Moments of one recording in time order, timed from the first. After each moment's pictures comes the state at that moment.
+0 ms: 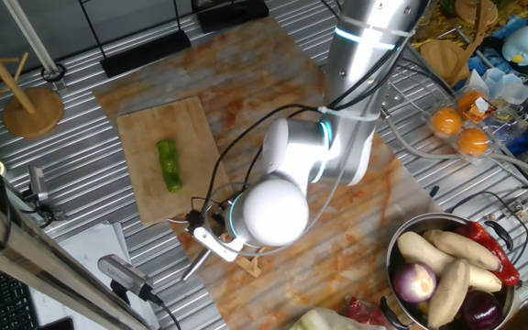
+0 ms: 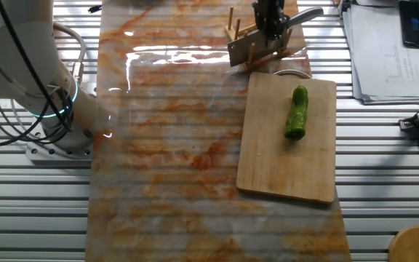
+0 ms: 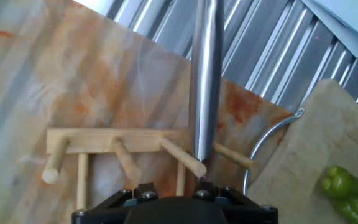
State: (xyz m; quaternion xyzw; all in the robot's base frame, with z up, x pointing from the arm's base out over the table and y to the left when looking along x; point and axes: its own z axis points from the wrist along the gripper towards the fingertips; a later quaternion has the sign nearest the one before) arm 0.524 0.228 0.037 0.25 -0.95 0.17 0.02
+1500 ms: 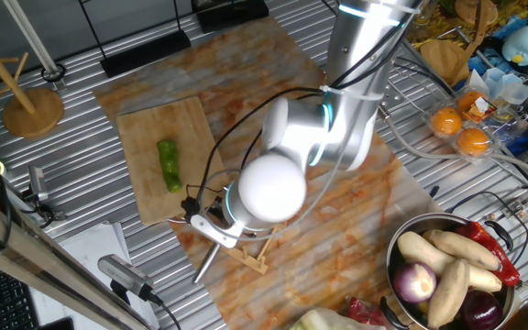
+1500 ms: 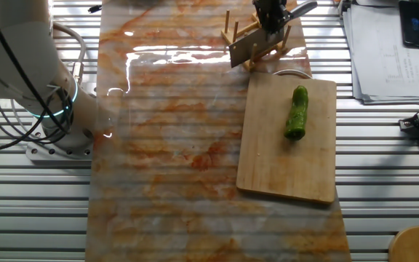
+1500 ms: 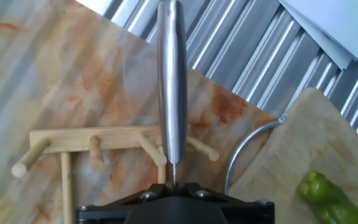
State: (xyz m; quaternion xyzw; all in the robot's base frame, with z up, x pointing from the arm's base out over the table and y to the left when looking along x) arm 0.522 0.224 0.059 0.28 -0.95 0.15 0.01
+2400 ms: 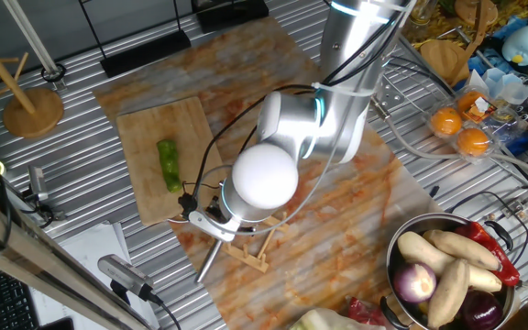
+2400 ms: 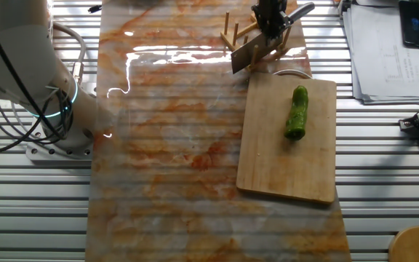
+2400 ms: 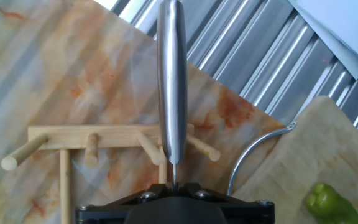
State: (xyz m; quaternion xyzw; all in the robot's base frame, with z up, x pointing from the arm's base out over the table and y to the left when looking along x) arm 0.521 0.220 0.047 0.31 -0.94 0.13 0.01
